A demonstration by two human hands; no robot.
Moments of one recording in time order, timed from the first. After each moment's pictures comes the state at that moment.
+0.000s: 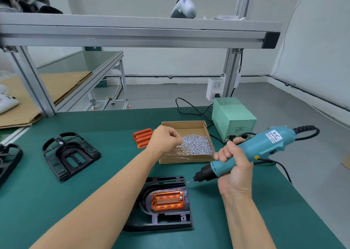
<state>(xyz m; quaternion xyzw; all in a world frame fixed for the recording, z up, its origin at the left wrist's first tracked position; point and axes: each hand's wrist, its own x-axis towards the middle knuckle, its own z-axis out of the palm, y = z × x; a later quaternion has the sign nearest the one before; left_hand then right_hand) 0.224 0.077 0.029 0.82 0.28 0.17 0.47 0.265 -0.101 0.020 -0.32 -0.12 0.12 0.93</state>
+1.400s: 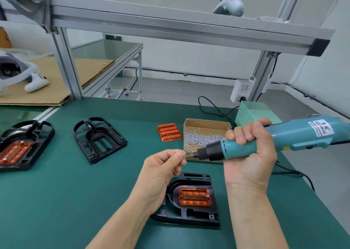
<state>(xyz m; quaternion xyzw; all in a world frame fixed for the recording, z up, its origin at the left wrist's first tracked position) 0.089 0.028 0.026 0.47 0.18 0.31 0.80 0.201 -0.063 0.087 -0.22 -0.20 0.14 0.94</state>
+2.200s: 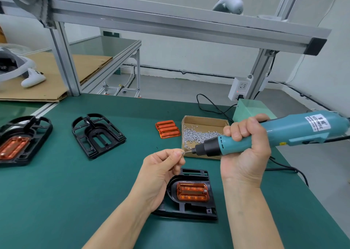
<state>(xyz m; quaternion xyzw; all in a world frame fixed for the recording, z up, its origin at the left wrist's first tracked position) 0.089 0.024 0.022 0.43 0.19 0.30 0.83 0.198 -0.061 0.086 -0.24 -0.22 0.12 0.94</state>
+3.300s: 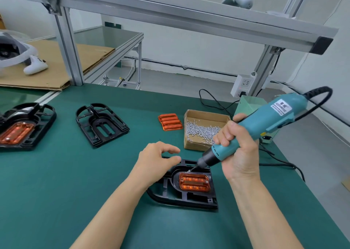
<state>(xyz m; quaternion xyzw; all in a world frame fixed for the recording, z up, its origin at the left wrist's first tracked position) 0.077 0.050 0.012 0.79 0.33 0.18 0.49 0.208 -0.065 0.063 -0.36 -0.27 0.22 0.86</state>
